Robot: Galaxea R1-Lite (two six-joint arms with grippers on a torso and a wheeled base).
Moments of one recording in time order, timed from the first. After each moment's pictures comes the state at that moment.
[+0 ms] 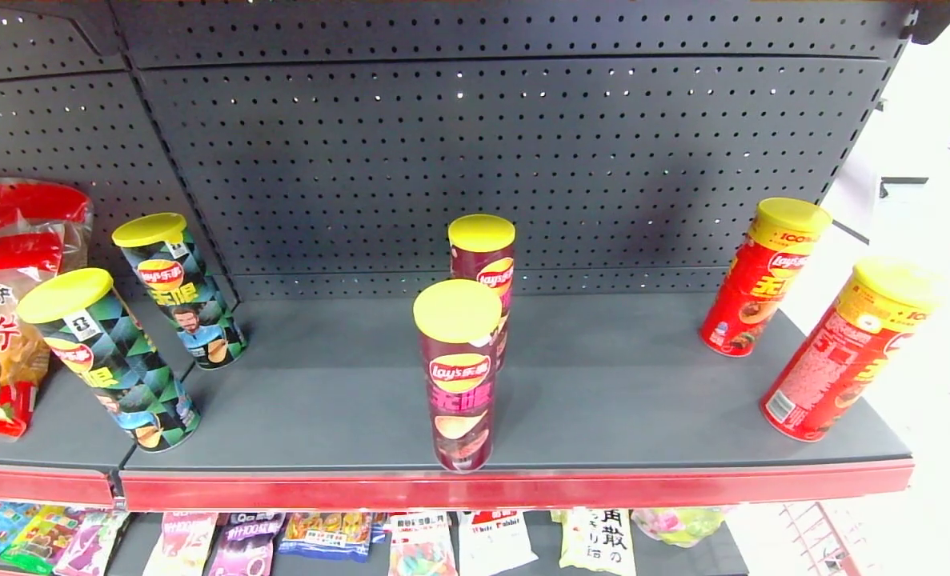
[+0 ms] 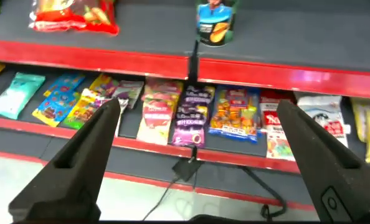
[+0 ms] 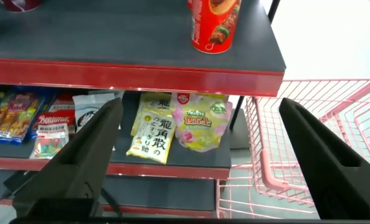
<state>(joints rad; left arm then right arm) -0.26 0.11 -0.40 0.57 0.45 -0.10 0.03 0.08 -0.11 0.16 0.00 -0.05</state>
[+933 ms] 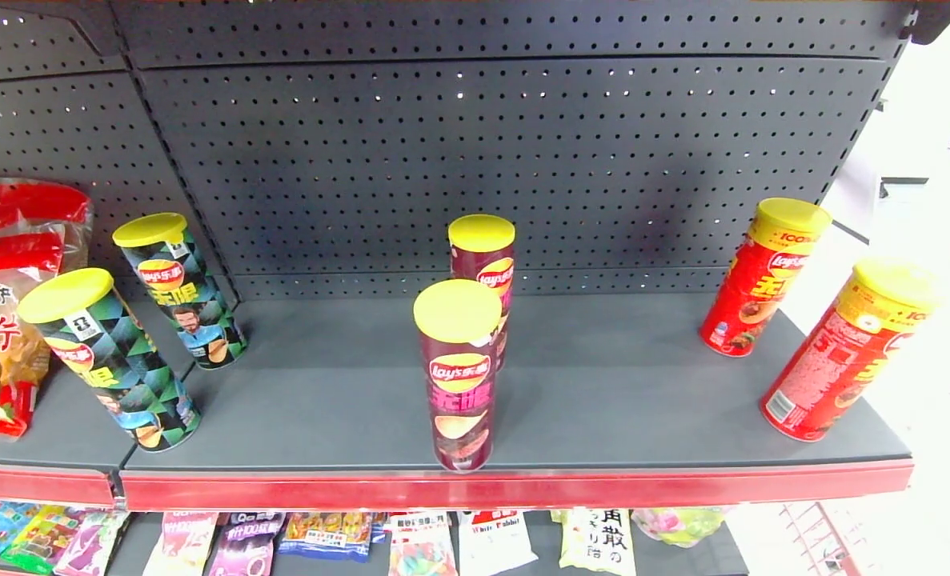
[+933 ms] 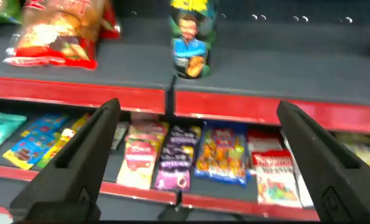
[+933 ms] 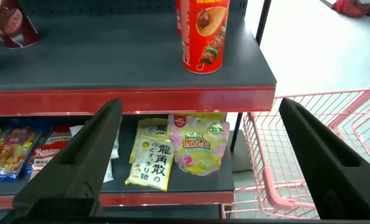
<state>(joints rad) 0.00 0.00 -0.06 0.06 0.10 -0.02 0.00 0.00 0.00 0.00 -0.01 0.00</state>
